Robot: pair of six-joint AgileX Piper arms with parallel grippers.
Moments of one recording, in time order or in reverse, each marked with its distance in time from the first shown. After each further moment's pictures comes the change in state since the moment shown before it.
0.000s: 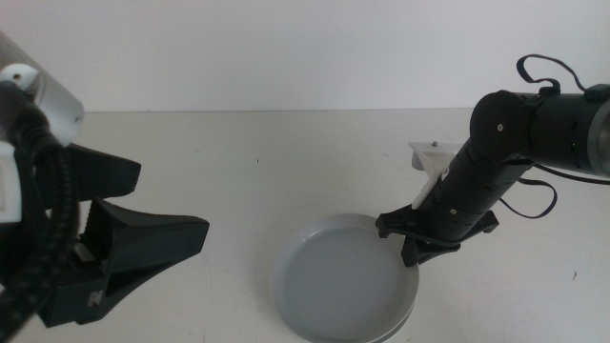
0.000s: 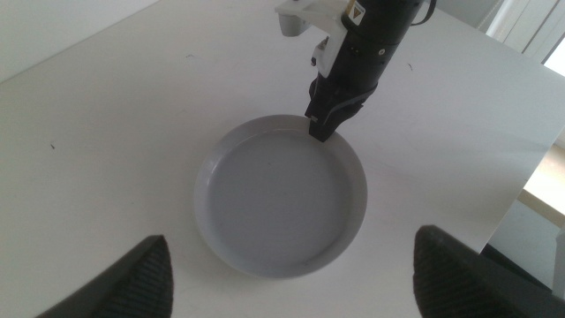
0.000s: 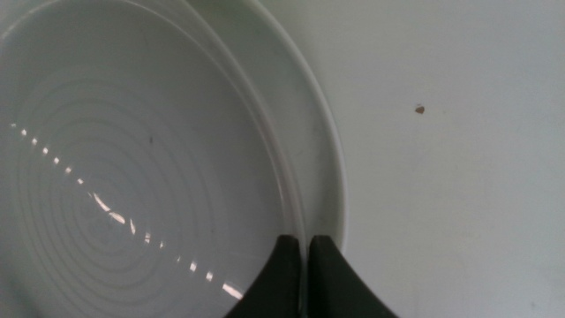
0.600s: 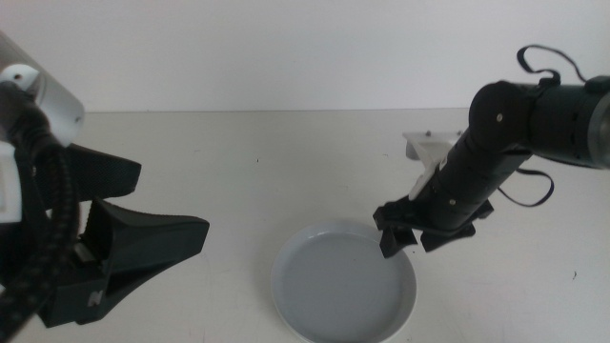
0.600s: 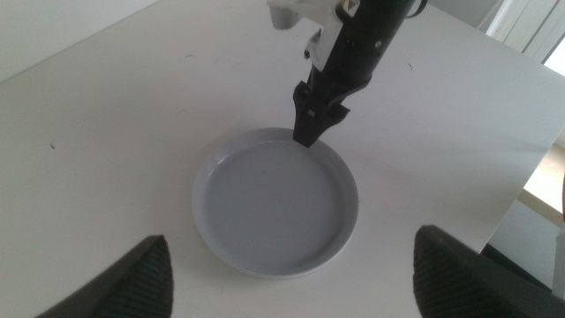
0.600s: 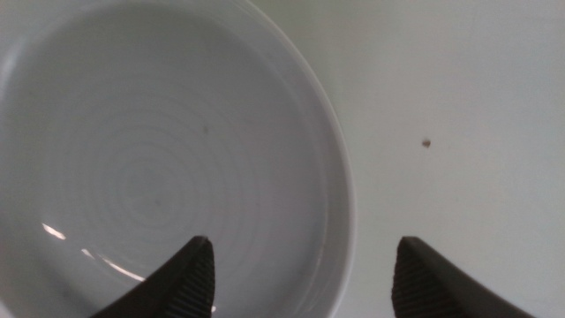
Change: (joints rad) left arm 0.000 0.000 0.000 0.000 0.000 0.000; right arm 0.000 0.005 -0.036 0.001 0.006 -0.067
